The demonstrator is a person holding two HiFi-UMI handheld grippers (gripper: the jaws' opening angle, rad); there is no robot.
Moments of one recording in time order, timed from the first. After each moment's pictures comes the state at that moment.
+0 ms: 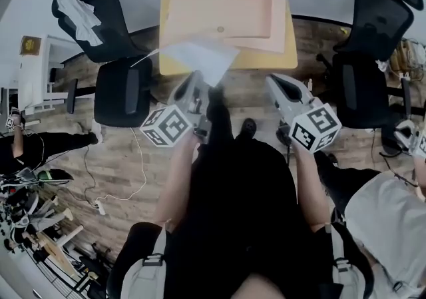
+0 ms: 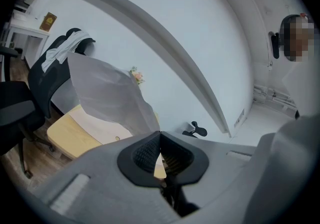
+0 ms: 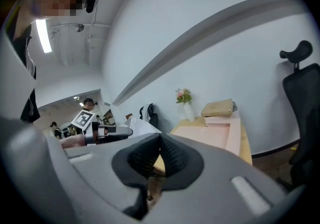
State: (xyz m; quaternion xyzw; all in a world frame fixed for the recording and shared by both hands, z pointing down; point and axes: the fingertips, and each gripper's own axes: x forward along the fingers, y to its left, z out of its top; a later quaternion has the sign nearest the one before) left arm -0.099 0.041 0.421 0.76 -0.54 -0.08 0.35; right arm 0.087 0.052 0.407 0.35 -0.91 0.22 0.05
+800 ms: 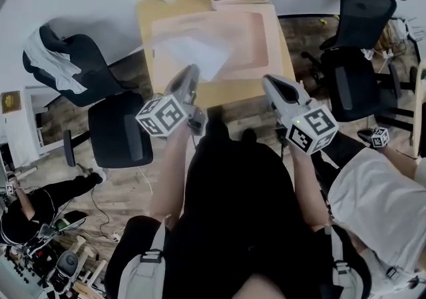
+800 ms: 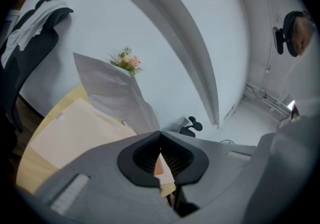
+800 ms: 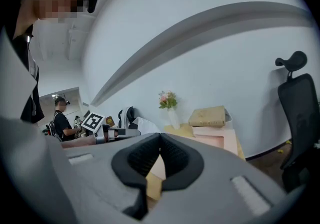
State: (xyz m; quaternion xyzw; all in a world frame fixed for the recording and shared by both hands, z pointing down) left arm -0.137 -0.160 0.450 0.81 -0.44 -0.04 0.39; right arm 0.038 -0.092 0.398 0.44 -0.86 0.23 0.06
